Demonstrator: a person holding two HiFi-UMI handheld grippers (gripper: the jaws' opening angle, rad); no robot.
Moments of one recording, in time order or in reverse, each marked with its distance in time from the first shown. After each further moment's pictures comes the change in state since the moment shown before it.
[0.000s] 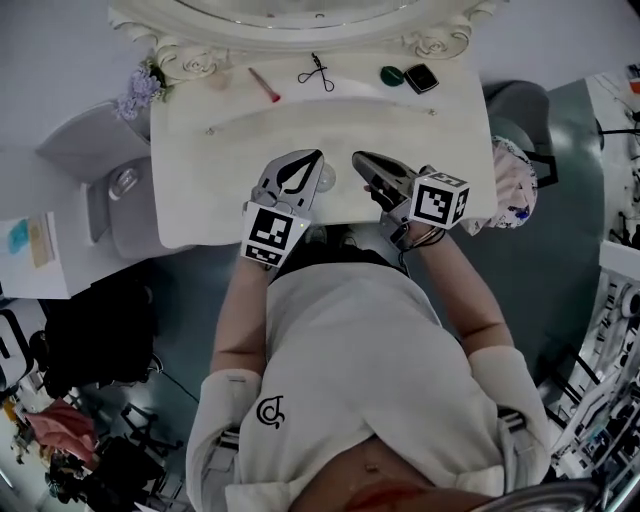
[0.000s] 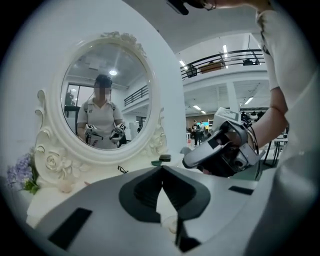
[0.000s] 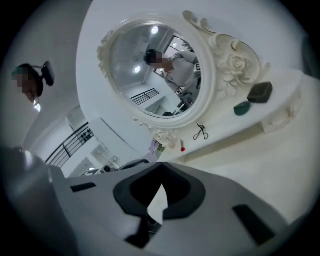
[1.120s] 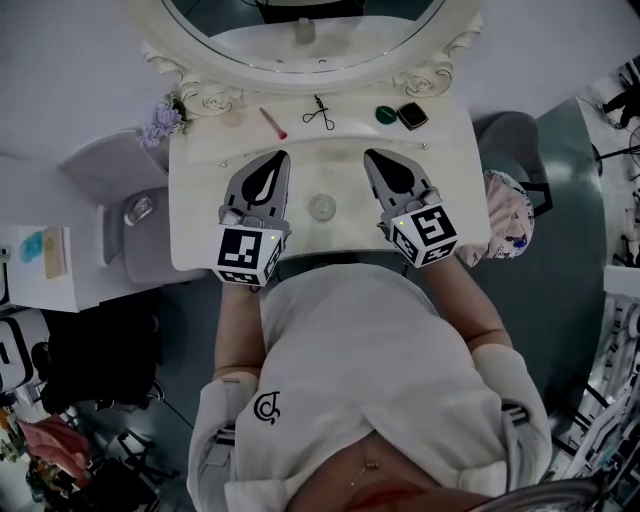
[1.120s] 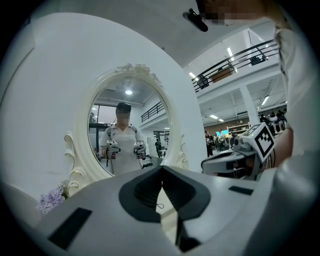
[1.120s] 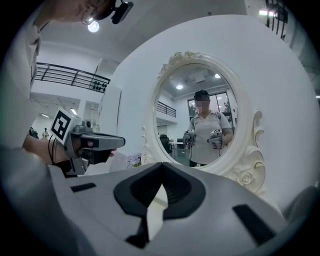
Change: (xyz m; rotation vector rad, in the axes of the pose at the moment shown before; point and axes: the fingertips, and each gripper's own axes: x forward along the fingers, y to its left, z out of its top) left arm -0.054 0.057 0.105 0.002 -0.161 0.241; right arm -0.027 0.060 0.092 -0.823 -0.268 -0.225
